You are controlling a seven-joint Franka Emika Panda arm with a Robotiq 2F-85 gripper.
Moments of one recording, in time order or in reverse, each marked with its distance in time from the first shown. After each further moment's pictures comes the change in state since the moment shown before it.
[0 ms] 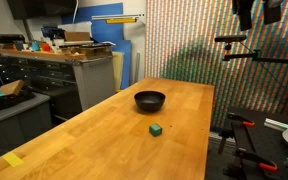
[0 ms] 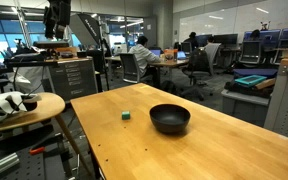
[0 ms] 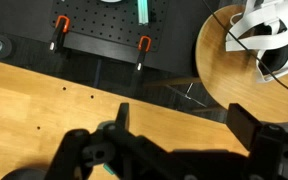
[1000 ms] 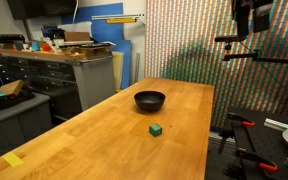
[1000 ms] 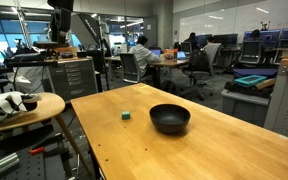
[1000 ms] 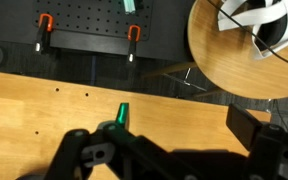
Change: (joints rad) arm -0.003 0.007 0.015 -0.038 0.047 0.098 0.124
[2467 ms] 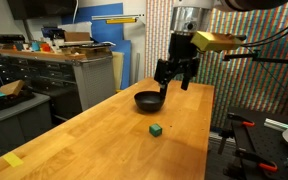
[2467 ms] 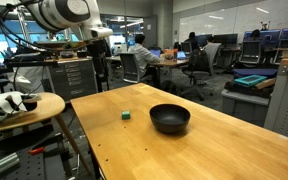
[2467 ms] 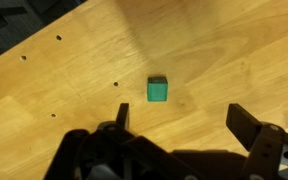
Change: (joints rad) arm -0.136 0.371 0.140 -0.164 -0.294 0.873 0.773
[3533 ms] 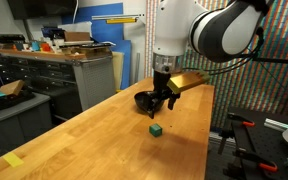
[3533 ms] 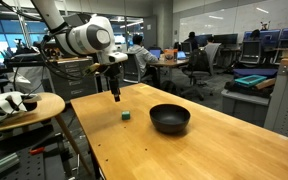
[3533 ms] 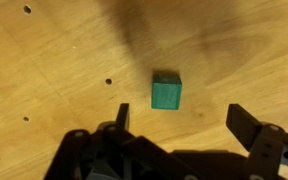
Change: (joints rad) arm 0.084 0.349 -0.167 0.122 -0.275 0.154 0.132
